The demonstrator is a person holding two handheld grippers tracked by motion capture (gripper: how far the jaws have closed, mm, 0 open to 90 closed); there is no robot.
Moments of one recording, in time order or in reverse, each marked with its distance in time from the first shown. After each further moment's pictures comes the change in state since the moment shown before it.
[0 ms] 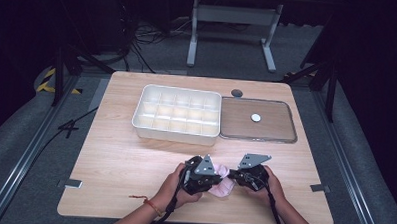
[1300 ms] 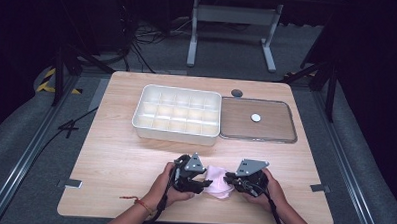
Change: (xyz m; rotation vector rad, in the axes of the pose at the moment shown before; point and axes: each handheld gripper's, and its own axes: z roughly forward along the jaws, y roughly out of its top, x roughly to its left) left arm 0.023 -0.033 -0.004 0.043 0.085 -0.103; right arm 0.020 0.004 -0.009 0.008 -0.016 -0.109
